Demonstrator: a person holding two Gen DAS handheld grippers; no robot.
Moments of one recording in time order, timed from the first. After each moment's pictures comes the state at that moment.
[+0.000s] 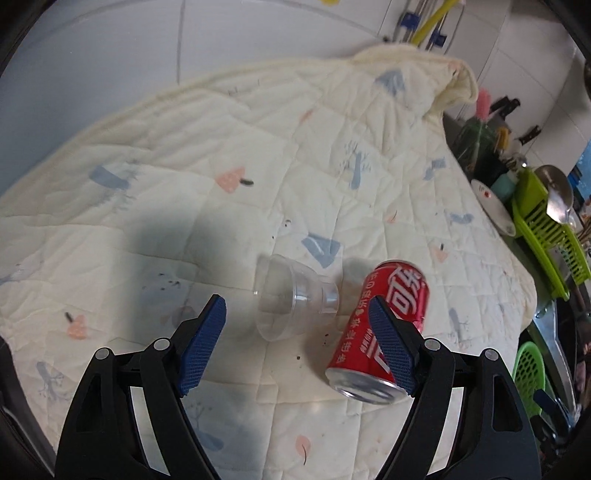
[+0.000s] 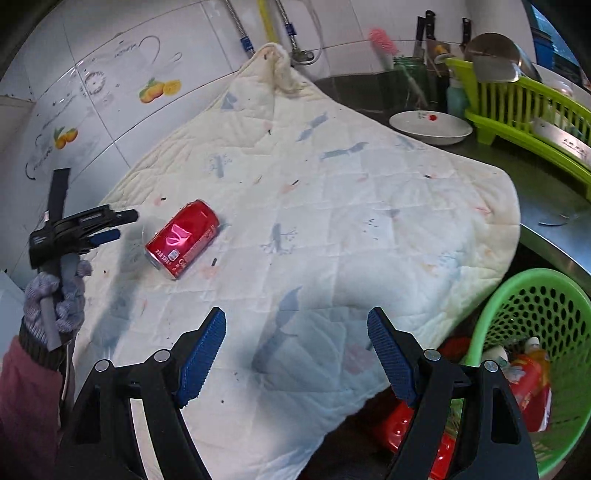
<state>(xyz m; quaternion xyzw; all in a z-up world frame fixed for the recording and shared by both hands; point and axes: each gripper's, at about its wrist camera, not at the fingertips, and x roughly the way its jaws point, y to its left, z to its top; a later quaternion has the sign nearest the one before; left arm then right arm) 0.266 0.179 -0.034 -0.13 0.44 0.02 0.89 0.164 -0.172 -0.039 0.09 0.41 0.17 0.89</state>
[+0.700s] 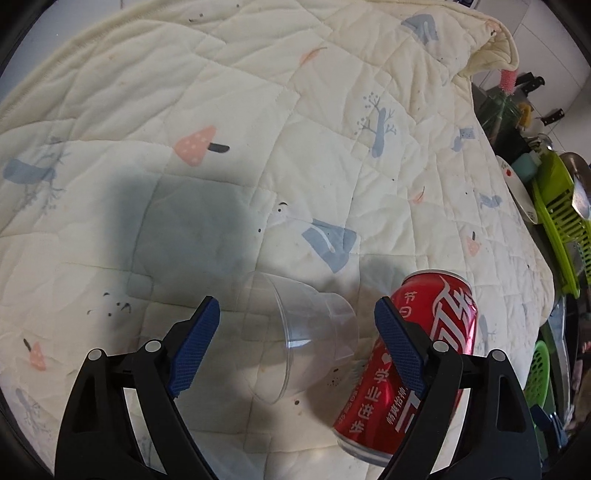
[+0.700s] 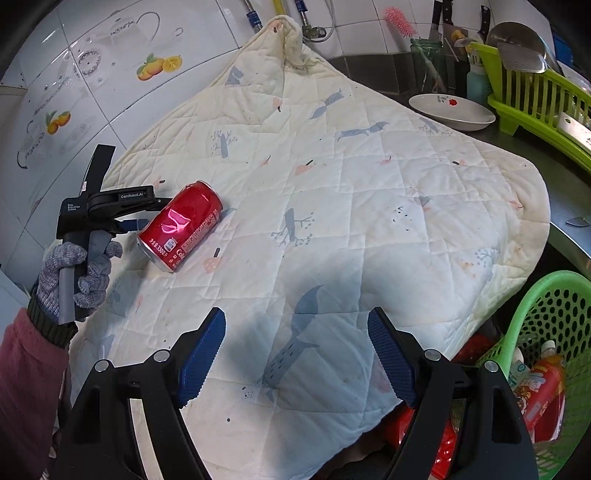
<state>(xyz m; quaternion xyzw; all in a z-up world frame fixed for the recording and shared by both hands) 0.324 0.172 -0.083 -0.14 0.51 0.01 0.85 0.188 -0.147 -0.057 0.08 0.44 0.18 0.88</state>
